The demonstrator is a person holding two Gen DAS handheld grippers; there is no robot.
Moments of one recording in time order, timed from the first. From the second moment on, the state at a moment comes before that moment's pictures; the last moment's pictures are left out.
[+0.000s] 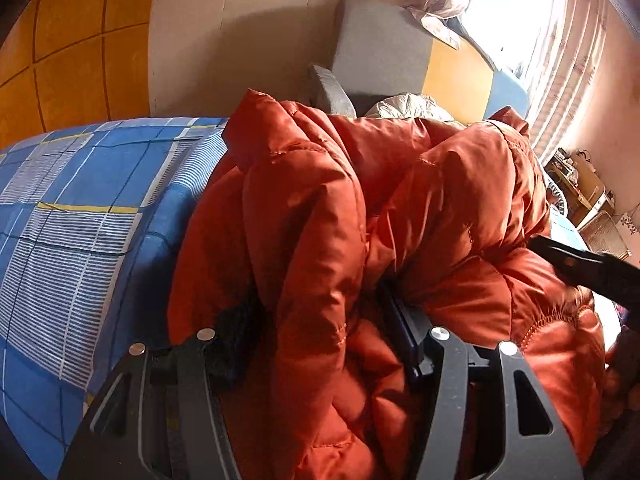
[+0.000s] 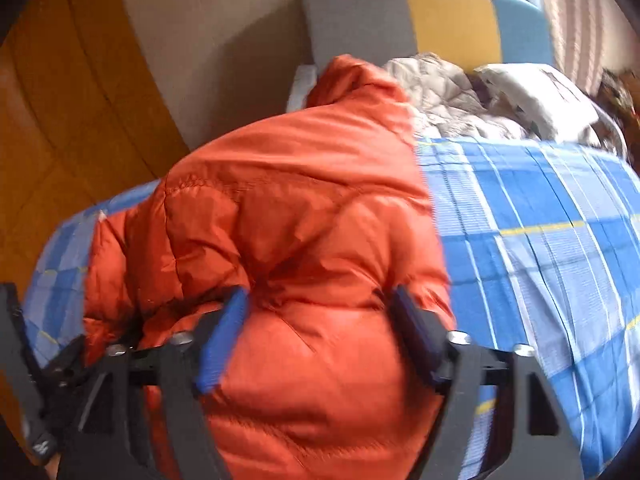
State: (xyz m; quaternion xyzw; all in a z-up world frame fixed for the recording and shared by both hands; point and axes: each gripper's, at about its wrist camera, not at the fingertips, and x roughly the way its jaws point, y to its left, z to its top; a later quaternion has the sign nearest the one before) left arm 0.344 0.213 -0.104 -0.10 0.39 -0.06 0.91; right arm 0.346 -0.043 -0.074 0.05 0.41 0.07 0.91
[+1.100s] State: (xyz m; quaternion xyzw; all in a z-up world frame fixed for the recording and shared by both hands) left arm 0.329 0.196 -0.052 -0.21 0.33 -0.23 0.89; right arm 0.304 -0.135 -0.039 0.20 0.39 0.28 0.85
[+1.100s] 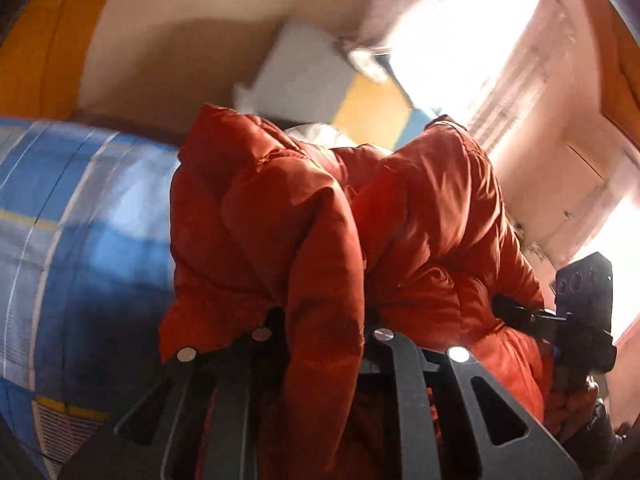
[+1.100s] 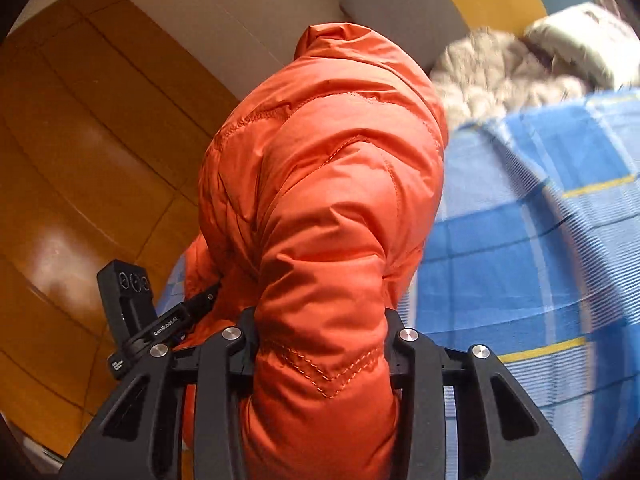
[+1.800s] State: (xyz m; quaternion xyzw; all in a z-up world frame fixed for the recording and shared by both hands) left arm 0.331 -0.055 -0.085 -0.10 0.43 -0.29 0.85; right arm 0.226 -0.370 -0.086 0.21 0.40 0.09 0.89
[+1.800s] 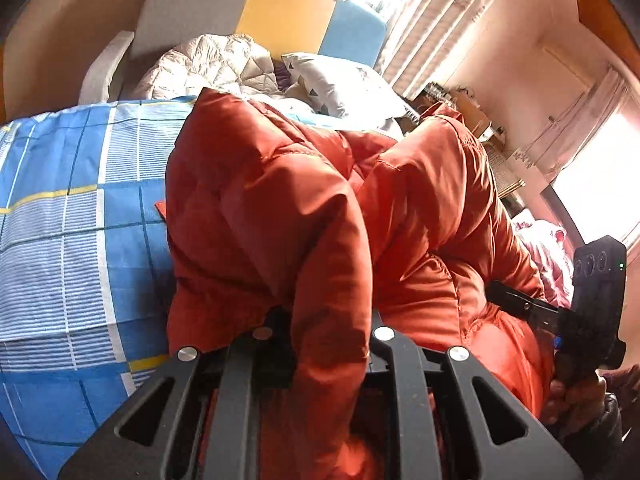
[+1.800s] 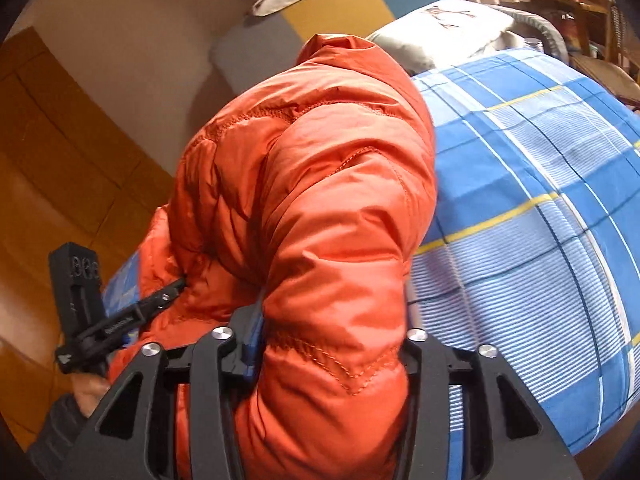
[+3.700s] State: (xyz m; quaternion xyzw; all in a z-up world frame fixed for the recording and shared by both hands) left arm 0.316 -0.085 -0.085 -0.02 0.37 -0.22 0.90; right arm 0.208 -0.276 -0.086 -0.03 0.38 -0.06 0.92
